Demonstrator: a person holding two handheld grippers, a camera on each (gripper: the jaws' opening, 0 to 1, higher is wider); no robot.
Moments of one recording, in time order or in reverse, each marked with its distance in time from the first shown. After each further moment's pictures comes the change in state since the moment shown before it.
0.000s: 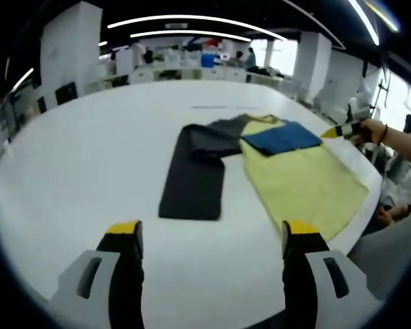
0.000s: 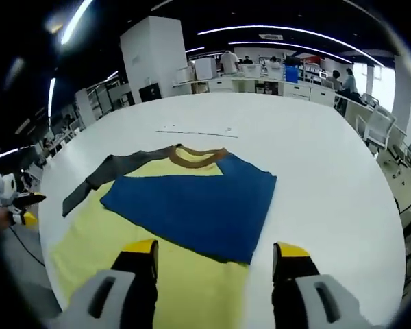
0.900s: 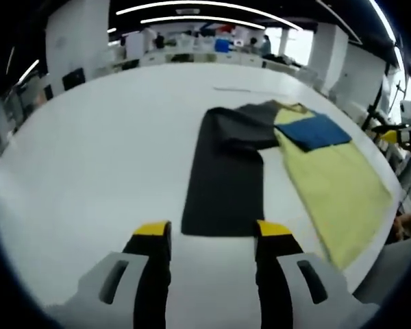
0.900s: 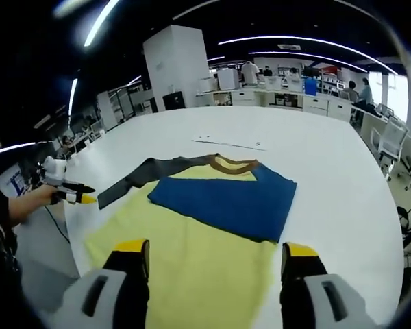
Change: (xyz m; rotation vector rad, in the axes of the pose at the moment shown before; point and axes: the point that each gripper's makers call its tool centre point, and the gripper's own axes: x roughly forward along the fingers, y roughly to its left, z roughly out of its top) left arm 0.057 0.039 -0.008 -0.025 0.111 0.070; right arm -0.057 0.041 -0.010 -0.041 -0.039 0.094
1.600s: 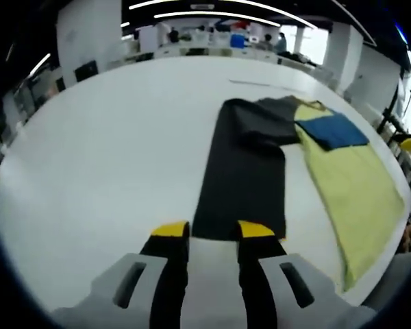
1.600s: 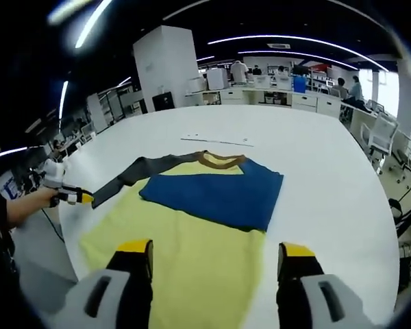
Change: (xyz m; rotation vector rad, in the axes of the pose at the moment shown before) left arm 0.011 0.013 -0.007 -0.041 0.014 0.084; right arm -0.008 -0.015 -0.013 0.044 -0.002 -0.057
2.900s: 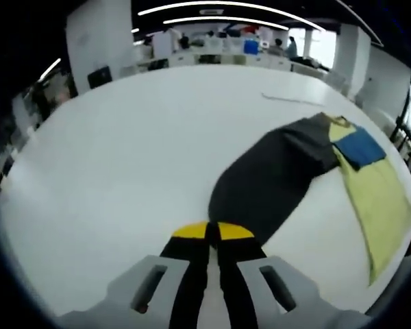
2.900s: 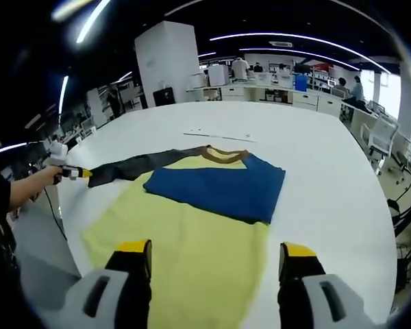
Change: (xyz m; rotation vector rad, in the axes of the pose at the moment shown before) left arm -0.006 0.086 0.038 -0.013 -0.036 0.083; right arm -0.009 0.013 -0.007 -0.018 0.025 -0.003
